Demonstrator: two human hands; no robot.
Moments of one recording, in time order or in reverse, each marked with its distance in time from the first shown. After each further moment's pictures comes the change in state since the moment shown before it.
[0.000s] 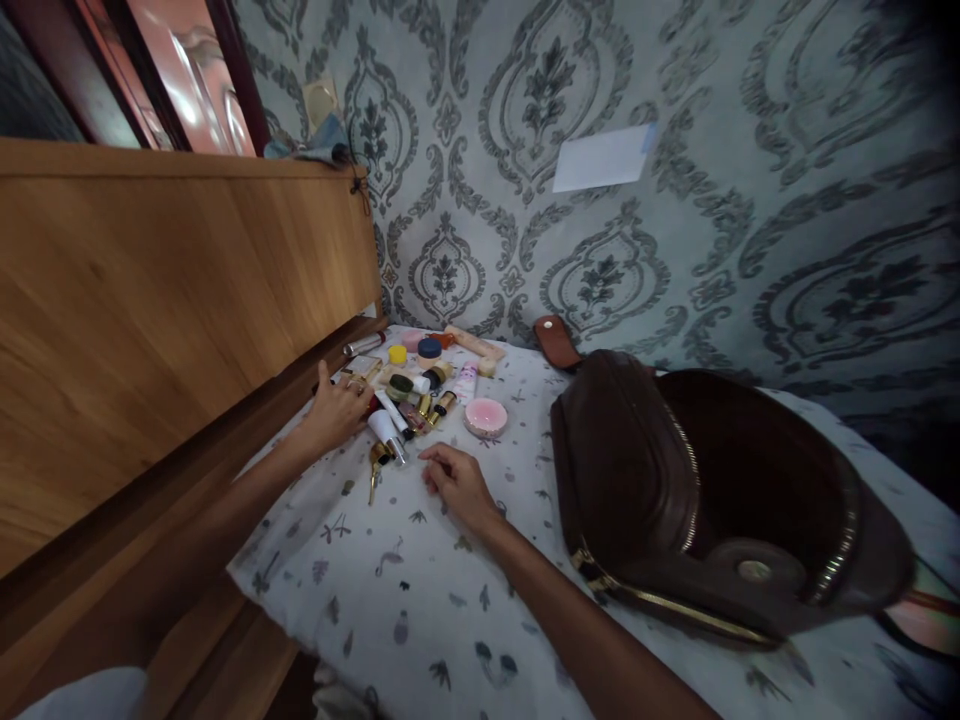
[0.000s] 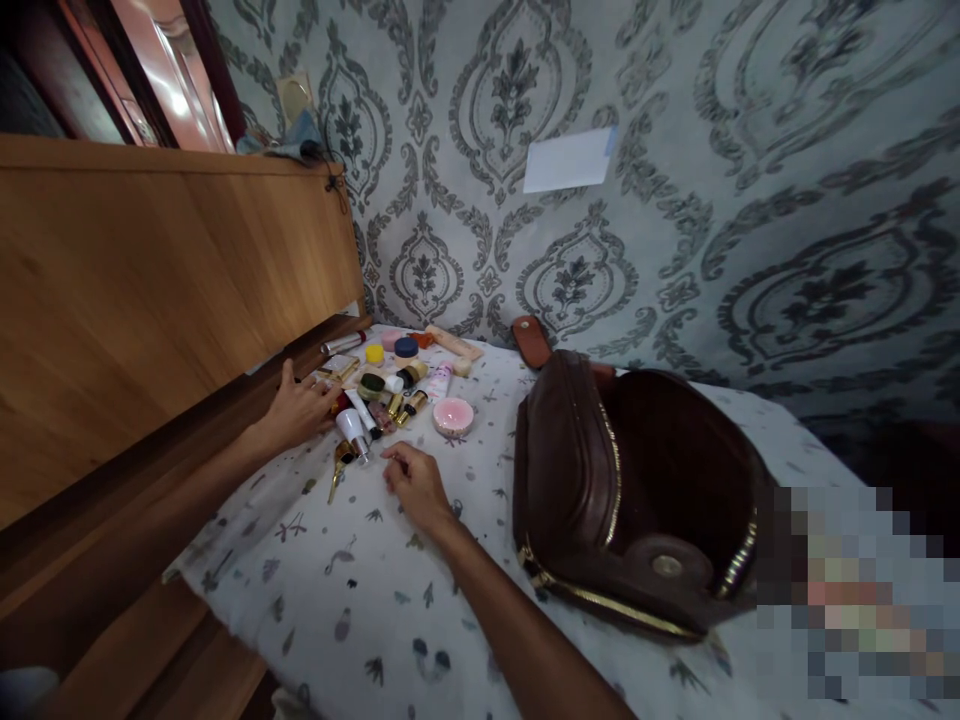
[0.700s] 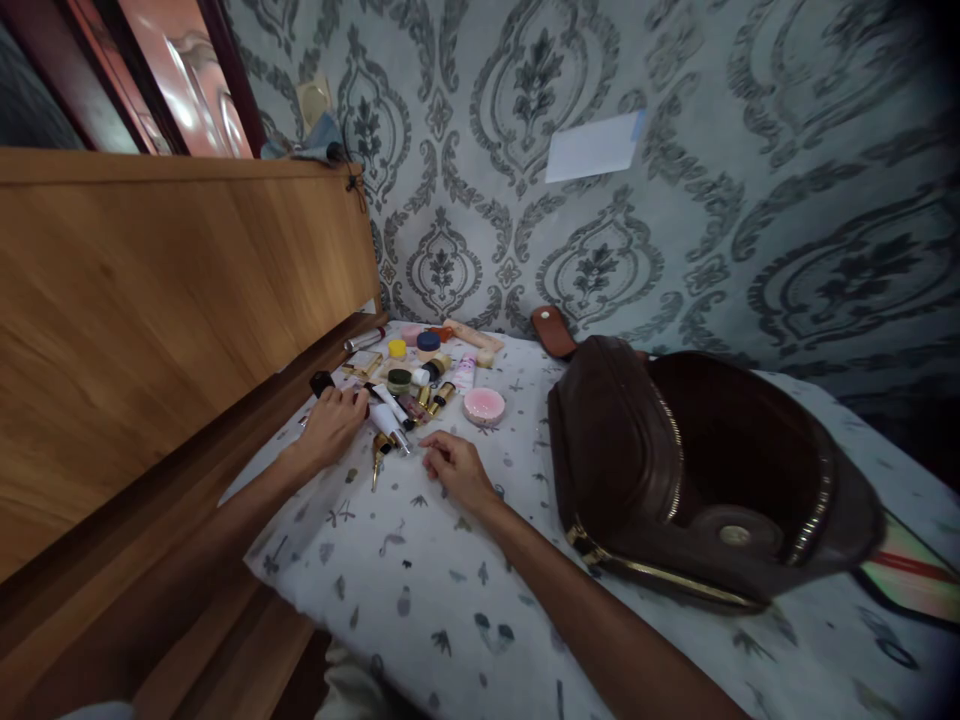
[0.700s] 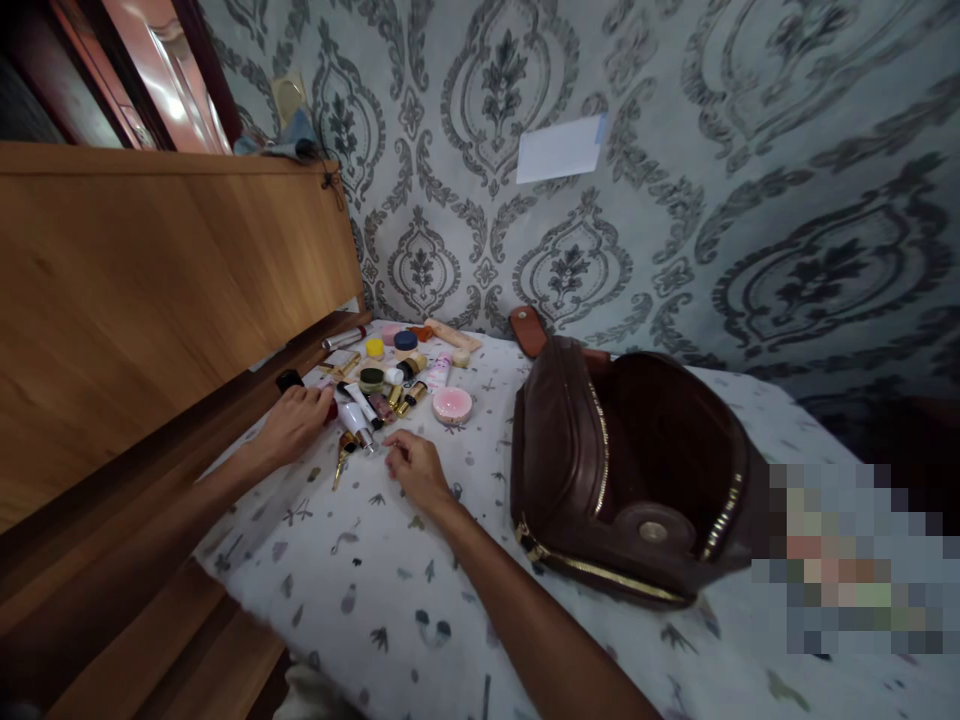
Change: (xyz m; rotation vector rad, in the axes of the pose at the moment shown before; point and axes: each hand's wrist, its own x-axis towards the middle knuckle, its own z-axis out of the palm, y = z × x) left_hand -0.027 0.012 -0.004 -0.035 -0.051 -0.052; right_hand 0.003 0.006 0.001 -0.001 0.005 -0.027
